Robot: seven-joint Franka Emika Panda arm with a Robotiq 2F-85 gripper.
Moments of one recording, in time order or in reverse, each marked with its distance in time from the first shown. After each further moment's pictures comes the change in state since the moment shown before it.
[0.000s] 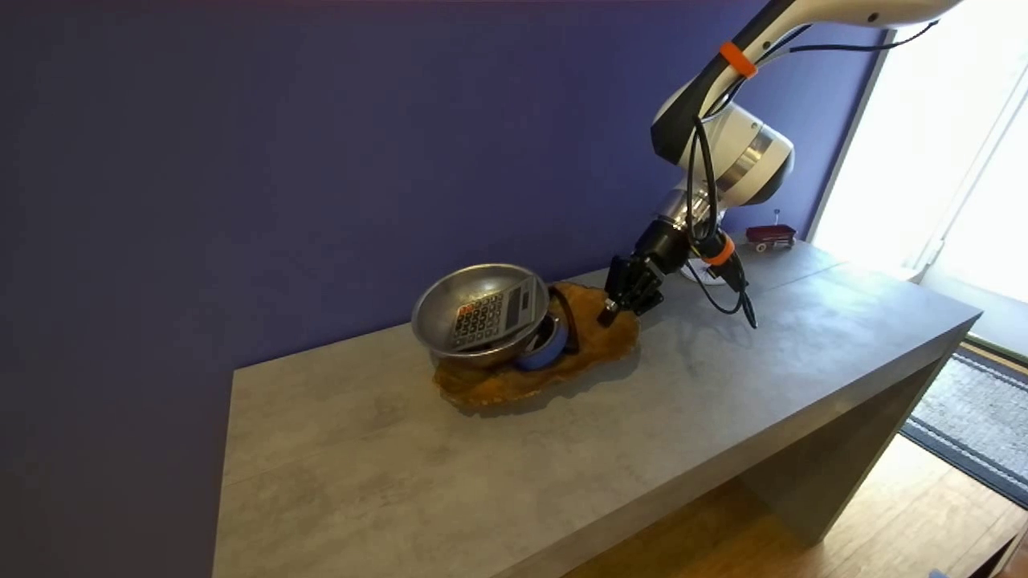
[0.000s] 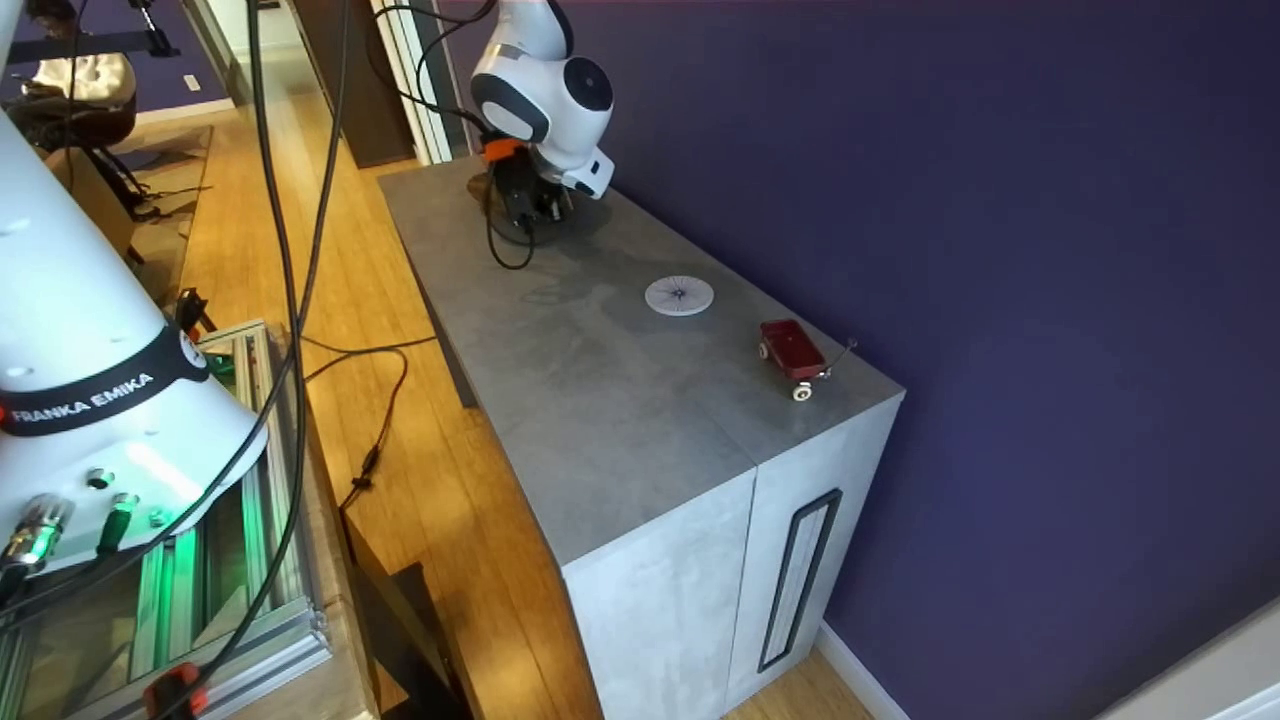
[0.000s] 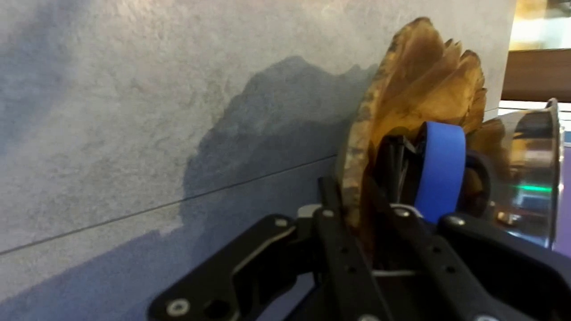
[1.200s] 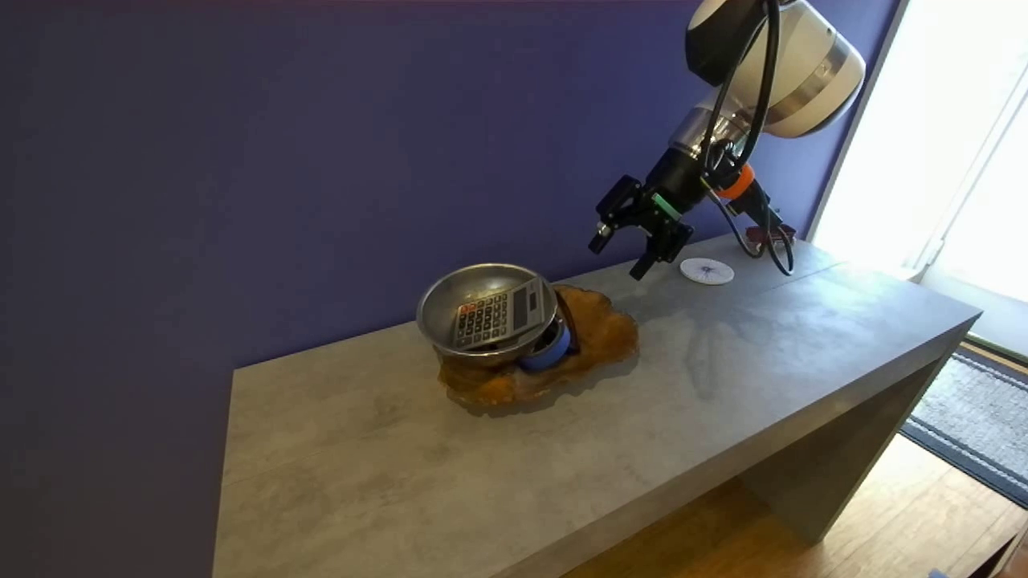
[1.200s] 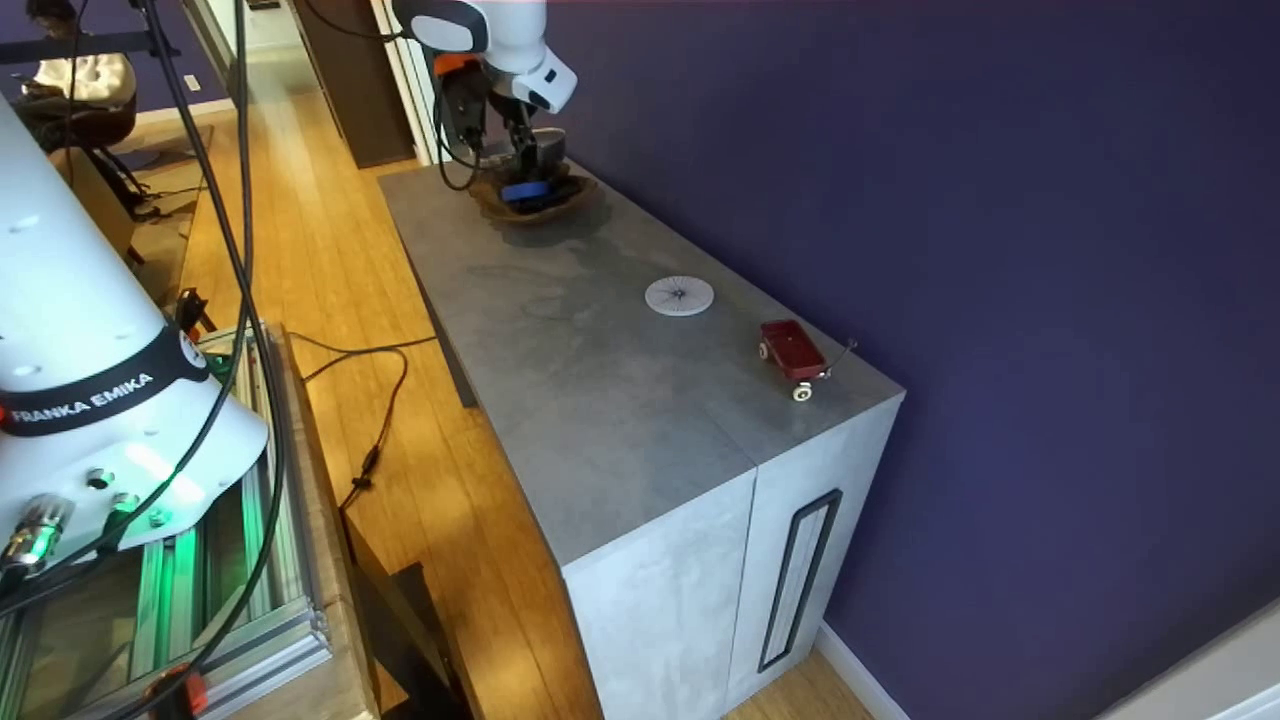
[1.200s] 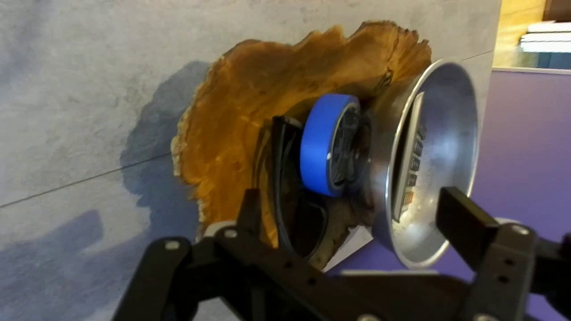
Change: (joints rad) arm 0.085 -0.294 0.048 -0.179 -0.100 0.232 0.376
